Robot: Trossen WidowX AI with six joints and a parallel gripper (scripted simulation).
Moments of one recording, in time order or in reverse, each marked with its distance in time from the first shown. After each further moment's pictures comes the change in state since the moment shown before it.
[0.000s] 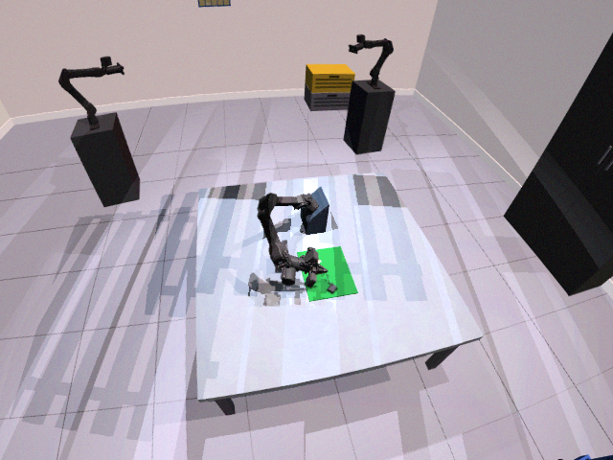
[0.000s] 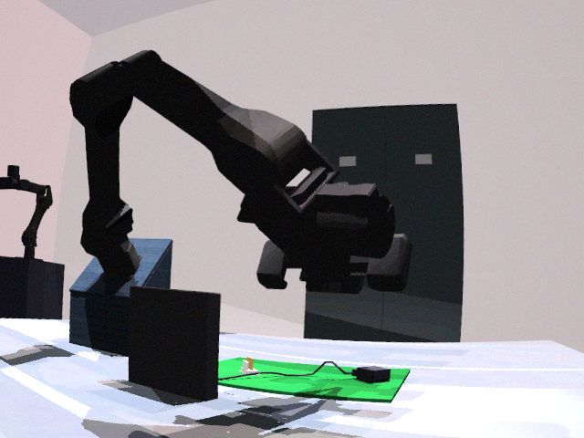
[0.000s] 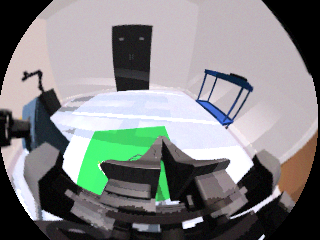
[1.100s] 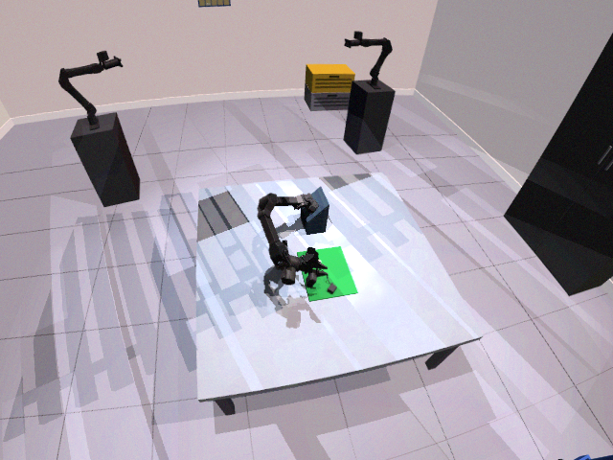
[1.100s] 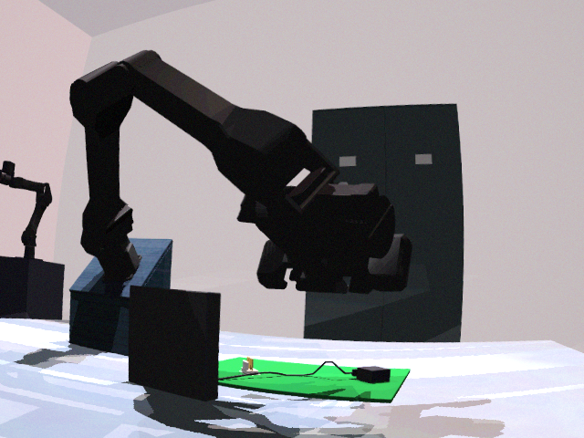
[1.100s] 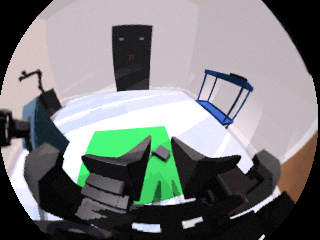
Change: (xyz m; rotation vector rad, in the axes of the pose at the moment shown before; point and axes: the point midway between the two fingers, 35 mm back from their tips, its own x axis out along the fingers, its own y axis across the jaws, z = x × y) arm 0.000 0.000 0.000 0.000 0.000 0.000
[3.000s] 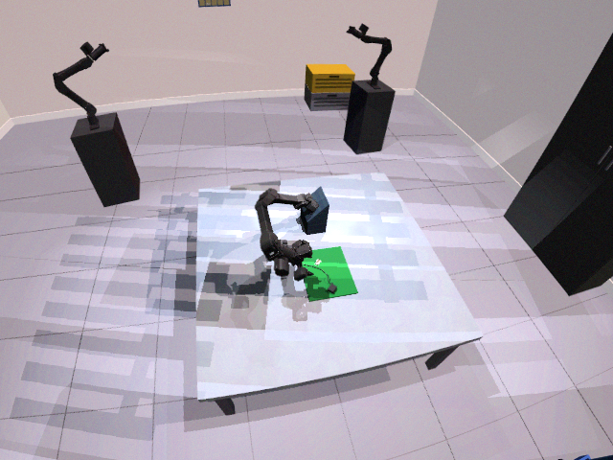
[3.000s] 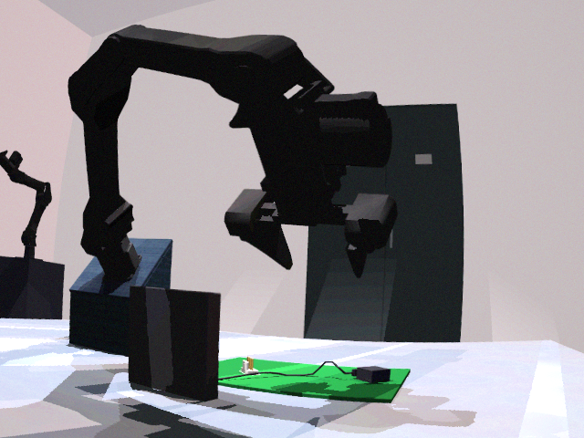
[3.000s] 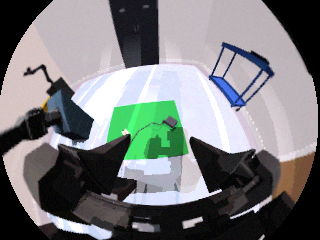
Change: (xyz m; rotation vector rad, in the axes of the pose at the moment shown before) arm -0.072 0.008 0.006 0.045 0.363 0.115
